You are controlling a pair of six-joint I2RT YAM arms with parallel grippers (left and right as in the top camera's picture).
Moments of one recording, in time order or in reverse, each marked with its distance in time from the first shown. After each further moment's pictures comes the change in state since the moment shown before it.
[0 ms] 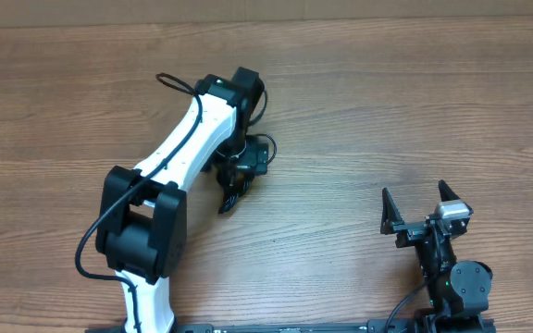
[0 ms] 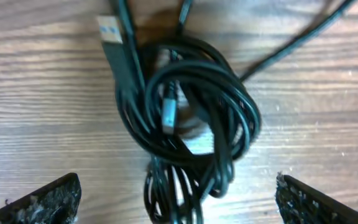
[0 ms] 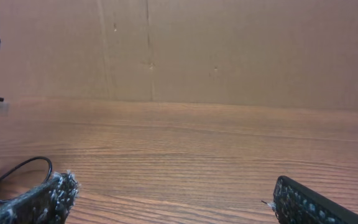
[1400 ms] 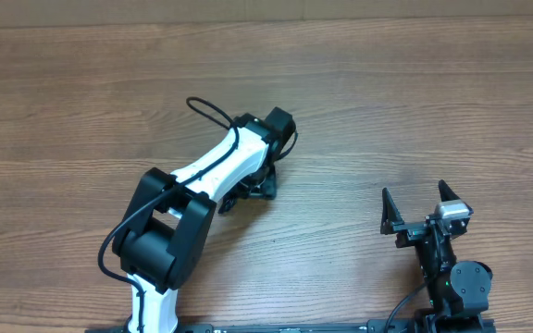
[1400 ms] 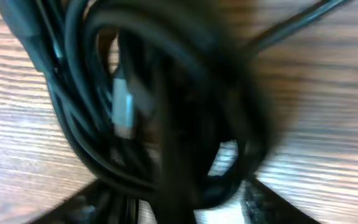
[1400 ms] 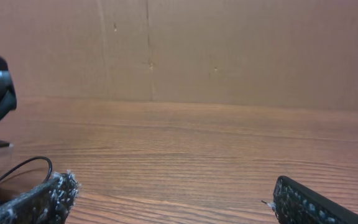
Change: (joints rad) left arm -0.159 0.000 -0.237 0.205 -0.153 -0.212; right arm 0.000 0.000 0.000 0.000 0.000 0.000
